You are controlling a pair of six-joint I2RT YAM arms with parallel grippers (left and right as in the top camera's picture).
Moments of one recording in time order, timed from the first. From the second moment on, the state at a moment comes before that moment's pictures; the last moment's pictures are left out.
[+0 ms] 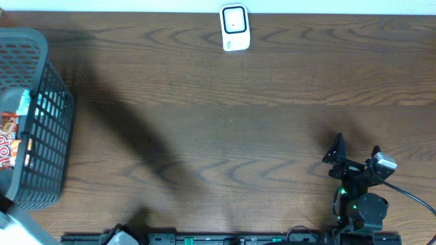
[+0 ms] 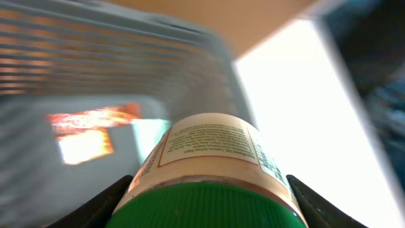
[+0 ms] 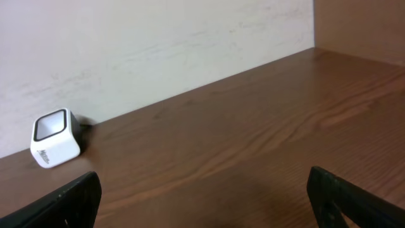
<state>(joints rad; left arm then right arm) 0.89 1.09 1.65 -1.01 0.24 -0.71 -0.09 0.01 0.01 -0.06 0.15 0.28</state>
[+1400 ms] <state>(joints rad) -0.51 2.10 1.57 -0.96 -0.10 -0.83 -0.09 0.01 0.01 -0.06 0.15 0.28</state>
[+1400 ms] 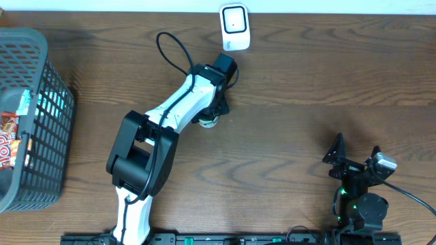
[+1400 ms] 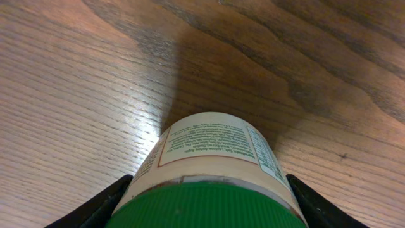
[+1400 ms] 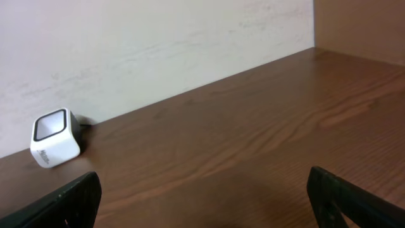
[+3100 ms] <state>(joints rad) 0.94 1.77 1.47 -1.06 -0.12 -0.84 -0.09 0.01 0.01 -0.06 0.15 0.28</state>
